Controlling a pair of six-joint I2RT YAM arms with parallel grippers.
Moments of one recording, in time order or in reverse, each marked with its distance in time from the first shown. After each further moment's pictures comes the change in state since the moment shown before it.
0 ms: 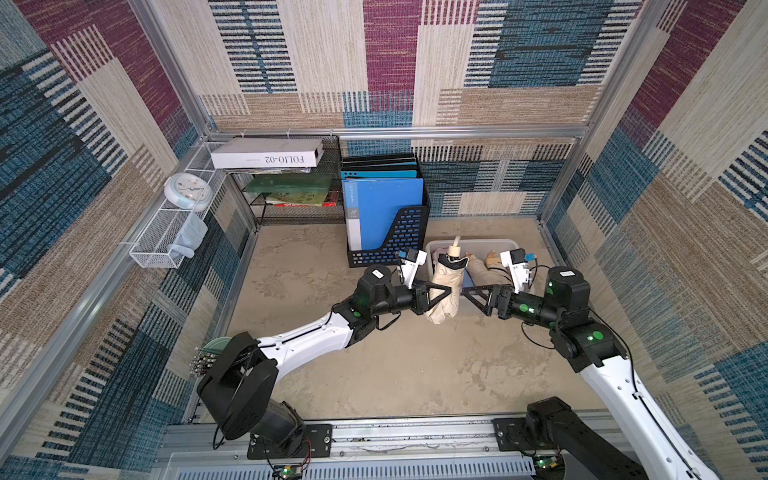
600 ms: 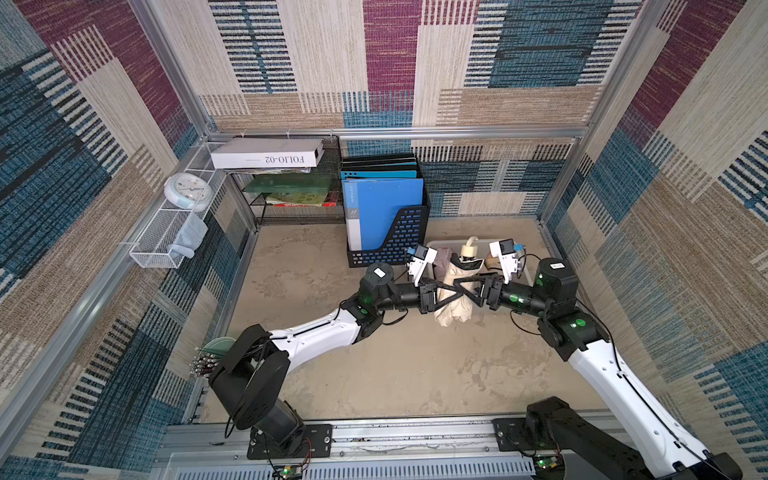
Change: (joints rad) left arm -0.013 0.062 0.039 0.161 0.176 -0.137; right arm 0.040 0.095 -0.006 0.234 -0.067 0.006
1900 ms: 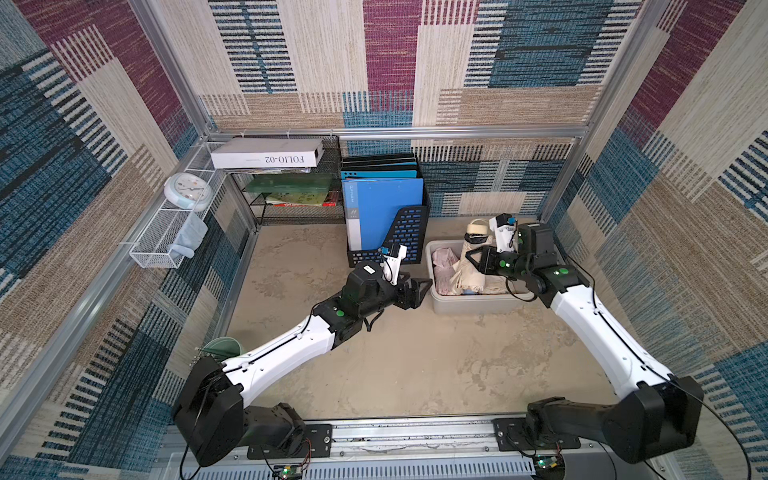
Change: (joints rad) left arm 0.045 -0.245 -0.013 -0.630 -0.673 0.407; right arm -0.082 0.420 0.381 -0.369 0.436 -0.241
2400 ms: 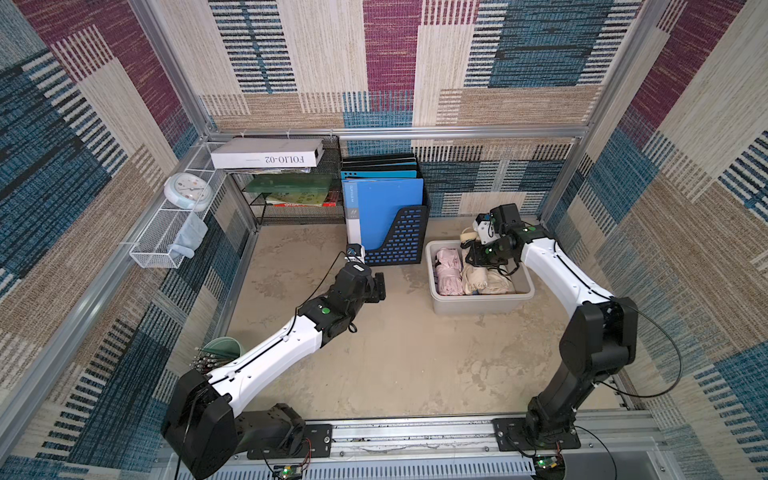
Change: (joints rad) left arm 0.099 -0.052 -0.014 -0.261 -0.407 -0.026; right arm -0.016 0.444 0.357 -0.352 0.102 -0.208
